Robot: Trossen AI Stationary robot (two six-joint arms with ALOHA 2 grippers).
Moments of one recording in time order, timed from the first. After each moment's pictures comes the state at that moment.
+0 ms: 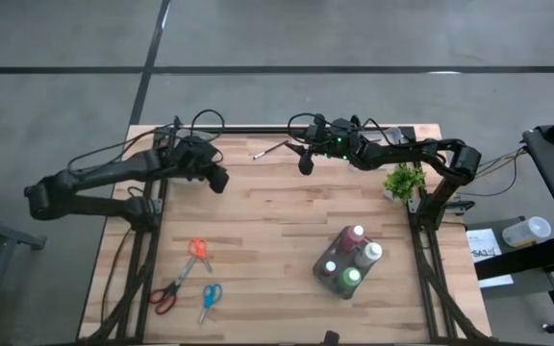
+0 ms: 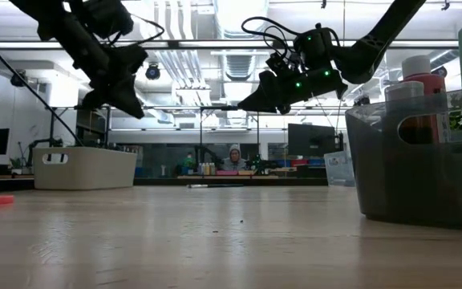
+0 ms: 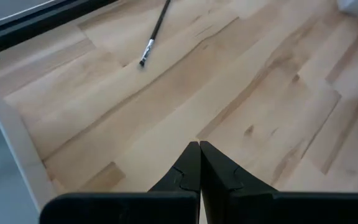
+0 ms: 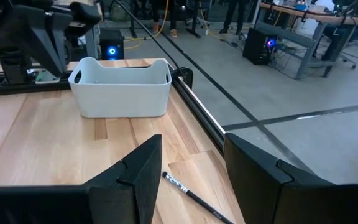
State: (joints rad) left arm 0.45 1.03 0.71 -0.50 -0.03 -0.42; right arm -0.50 1.69 0.86 0.63 -0.16 -0.09
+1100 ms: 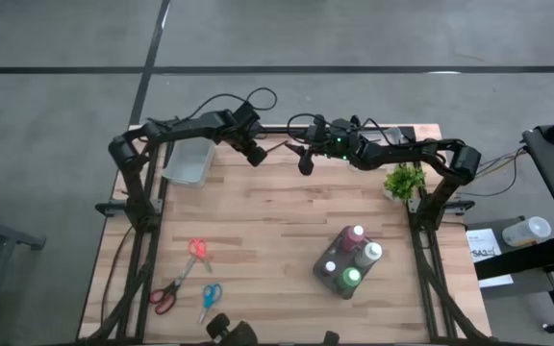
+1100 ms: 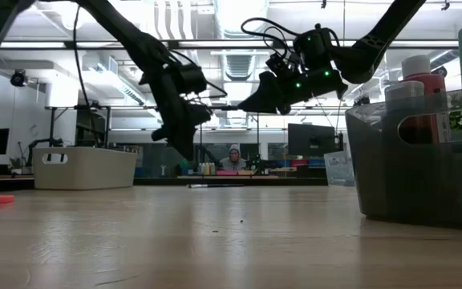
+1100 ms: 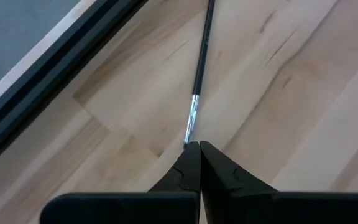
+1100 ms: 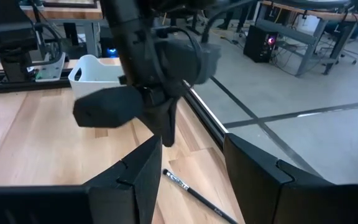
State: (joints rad) left arm 0.65 1.85 1.28 -0.57 0.05 -0.07; right arm -0.50 1.69 0.86 0.62 -0.16 -0.09
